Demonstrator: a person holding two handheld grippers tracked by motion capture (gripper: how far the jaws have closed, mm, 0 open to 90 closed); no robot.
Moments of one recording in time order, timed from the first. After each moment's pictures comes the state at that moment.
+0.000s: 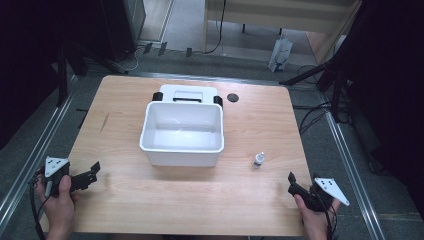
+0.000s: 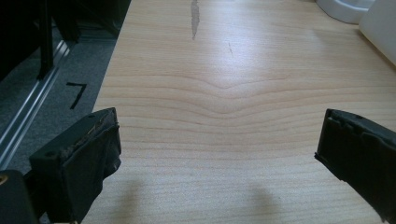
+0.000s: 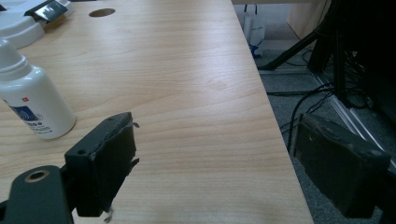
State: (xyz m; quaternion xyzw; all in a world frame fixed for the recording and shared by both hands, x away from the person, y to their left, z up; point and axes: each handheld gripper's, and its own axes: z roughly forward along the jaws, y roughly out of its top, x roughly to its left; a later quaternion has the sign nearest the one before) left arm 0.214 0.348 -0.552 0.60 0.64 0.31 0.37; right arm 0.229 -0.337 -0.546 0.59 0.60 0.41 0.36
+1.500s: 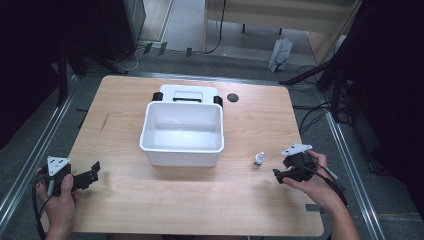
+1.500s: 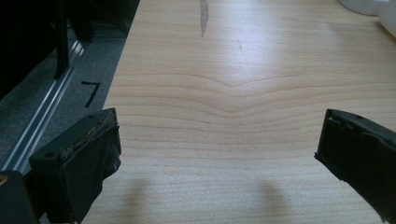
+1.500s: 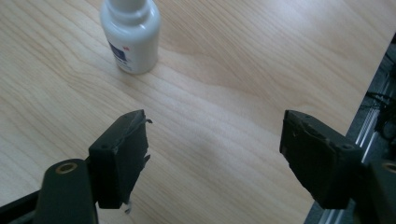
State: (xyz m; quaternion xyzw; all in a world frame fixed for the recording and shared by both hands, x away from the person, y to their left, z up) left arm 0.216 0.345 -0.552 0.60 0.64 0.32 0.35; right arm 0.303 -0.285 -0.479 0.39 0.88 0.17 0.21
